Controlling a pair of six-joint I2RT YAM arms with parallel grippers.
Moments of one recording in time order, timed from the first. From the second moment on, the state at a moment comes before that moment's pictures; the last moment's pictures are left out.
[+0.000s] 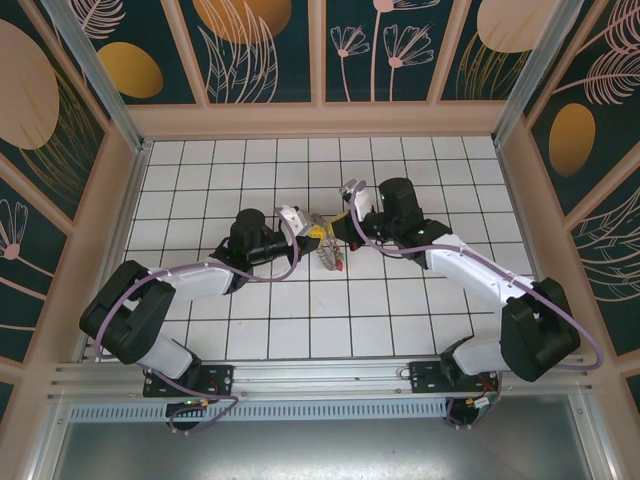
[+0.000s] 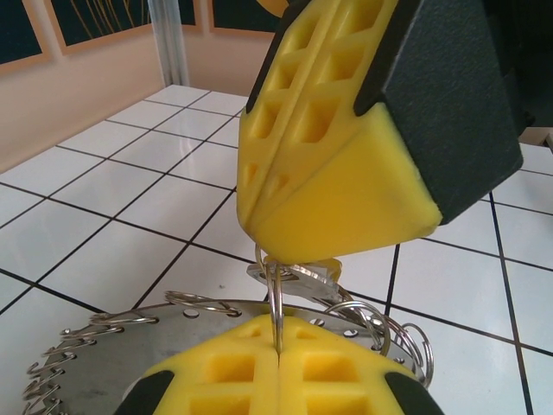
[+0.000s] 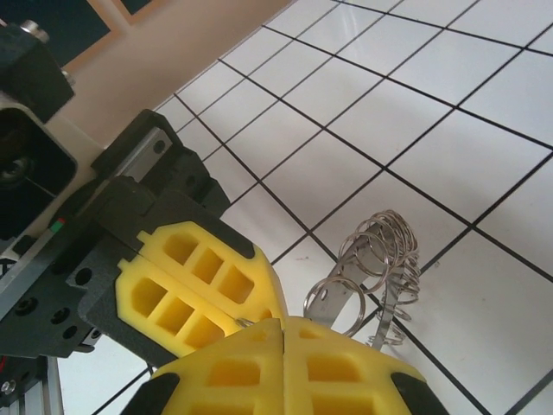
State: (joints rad) left arm -0.60 1.53 0.64 0.66 0.60 0.10; right arm 0.56 1.36 0.91 -0.07 -0.58 0.07
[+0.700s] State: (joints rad) left arm -0.60 1.53 0.64 0.66 0.62 0.10; right arm 0.60 1.36 0.91 -0.04 -0.58 0.02
